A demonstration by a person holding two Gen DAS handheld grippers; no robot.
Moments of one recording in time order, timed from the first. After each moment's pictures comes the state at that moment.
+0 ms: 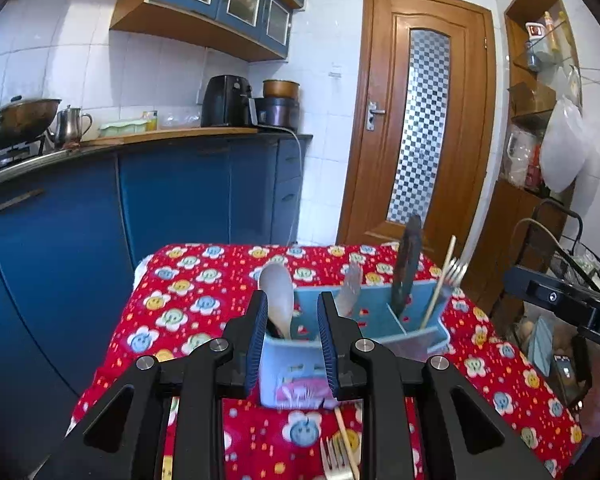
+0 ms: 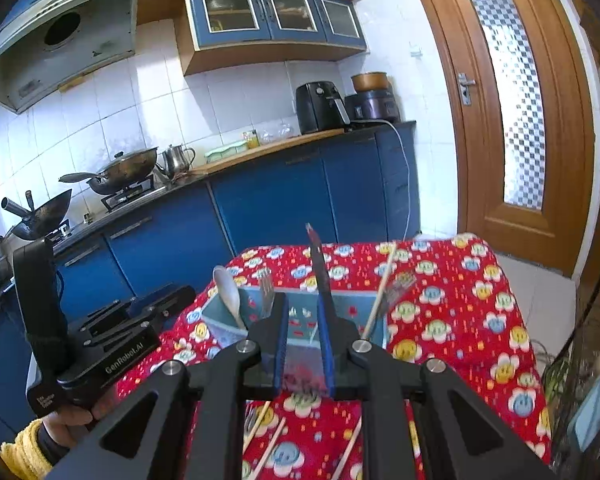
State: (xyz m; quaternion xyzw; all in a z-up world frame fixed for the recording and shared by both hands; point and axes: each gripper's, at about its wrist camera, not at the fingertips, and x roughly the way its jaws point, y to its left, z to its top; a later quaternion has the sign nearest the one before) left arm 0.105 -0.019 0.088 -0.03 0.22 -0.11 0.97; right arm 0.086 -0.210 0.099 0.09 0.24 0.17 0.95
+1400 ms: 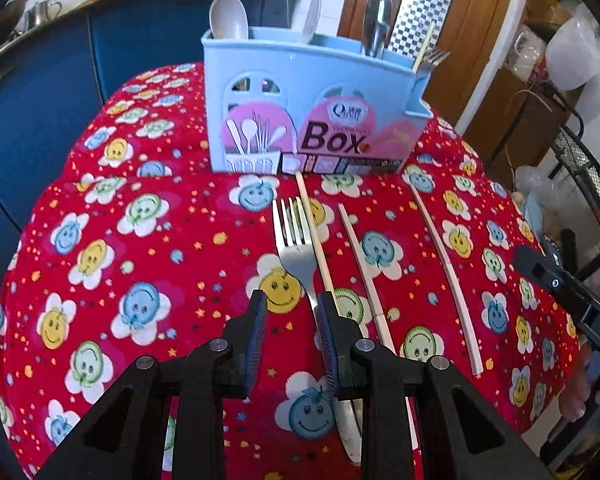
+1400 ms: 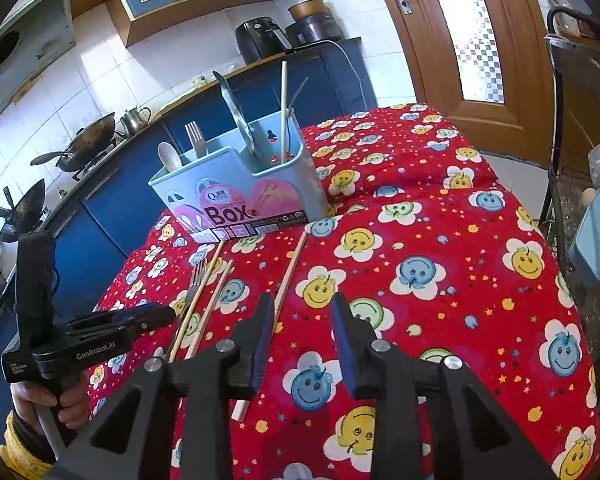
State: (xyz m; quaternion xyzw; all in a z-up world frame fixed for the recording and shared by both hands) left arm 0.059 -0.047 -0.011 -0.01 0.47 -0.14 0.87; right arm 0.015 -0.259 -0.008 0.16 0.35 0.13 0.91
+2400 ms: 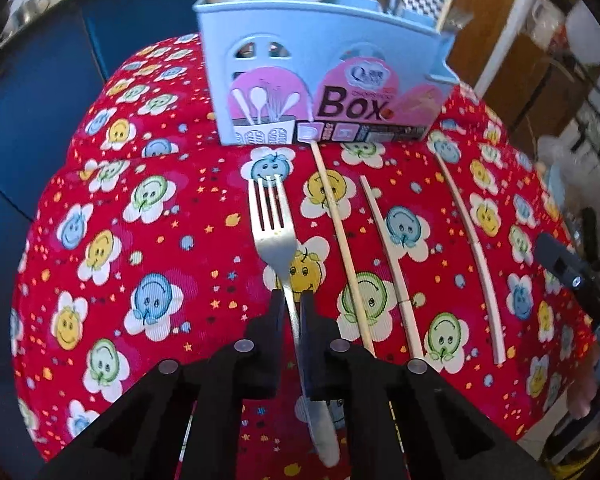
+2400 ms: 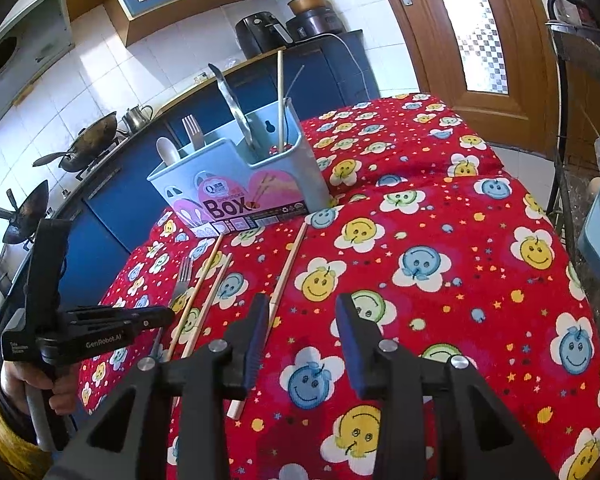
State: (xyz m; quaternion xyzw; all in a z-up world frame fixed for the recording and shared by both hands) left arm 0.077 -0.047 -0.013 0.01 0.53 -0.11 0.84; right arm 0.018 -0.258 -0.014 0.16 0.36 0.14 0.91
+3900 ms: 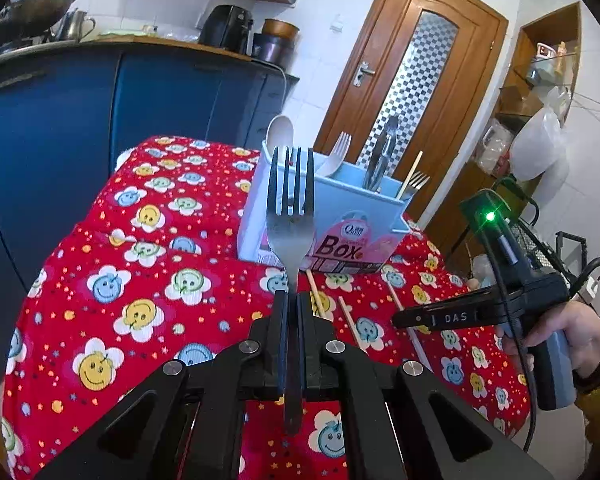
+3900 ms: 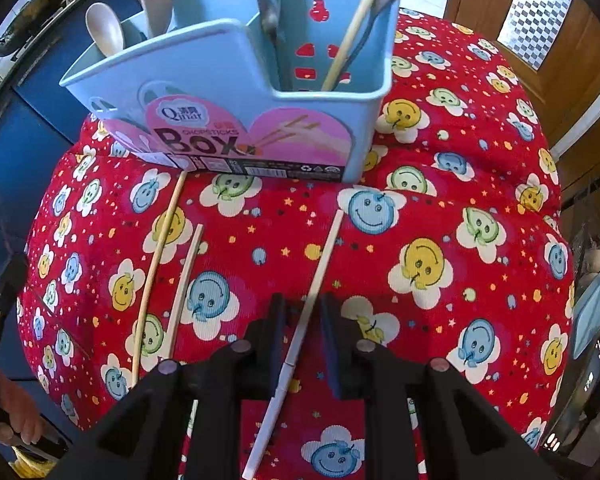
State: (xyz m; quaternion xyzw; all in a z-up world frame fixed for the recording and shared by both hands) left arm 0.041 0.024 0.030 -0.12 0.32 -0.18 0.92; right arm 0.134 -0.185 -0.020 -0.01 0.59 0.09 0.80
